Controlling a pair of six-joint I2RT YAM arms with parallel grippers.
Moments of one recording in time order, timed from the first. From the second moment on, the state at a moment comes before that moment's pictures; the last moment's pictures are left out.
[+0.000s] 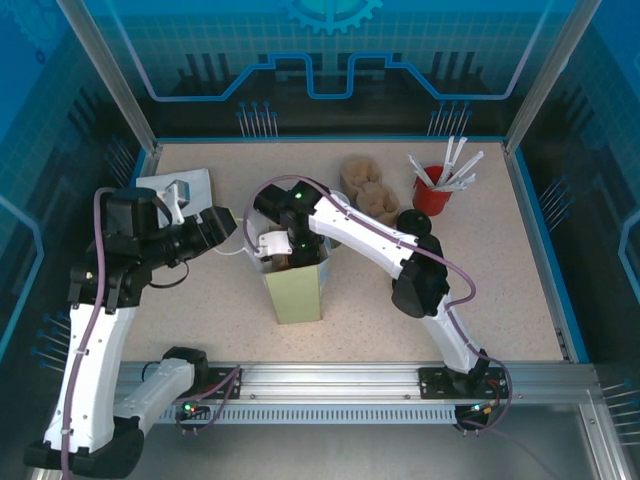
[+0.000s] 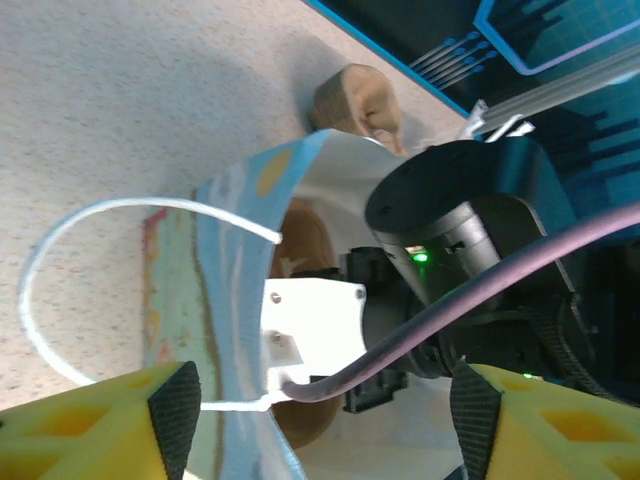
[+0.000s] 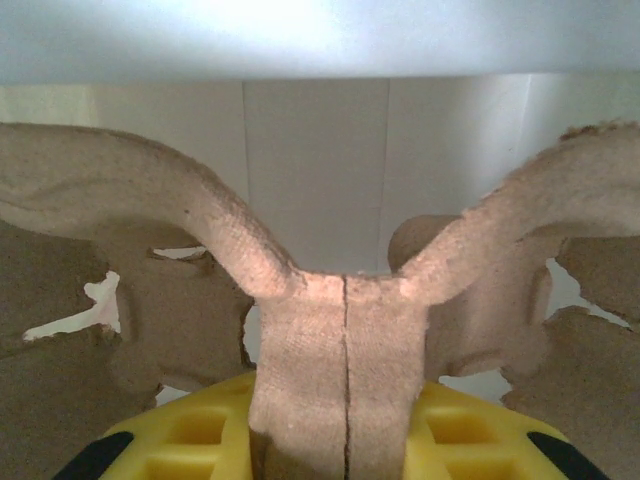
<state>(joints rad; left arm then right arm) -0.09 0.88 1.31 -1.09 0.38 -0.65 0.95 2.22 2.24 -1.50 0.02 -0.70</state>
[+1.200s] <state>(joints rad) 0.04 0.94 1.11 -1.04 0.40 -0.61 0.95 2.24 2.23 -1.48 0.04 -0.72</state>
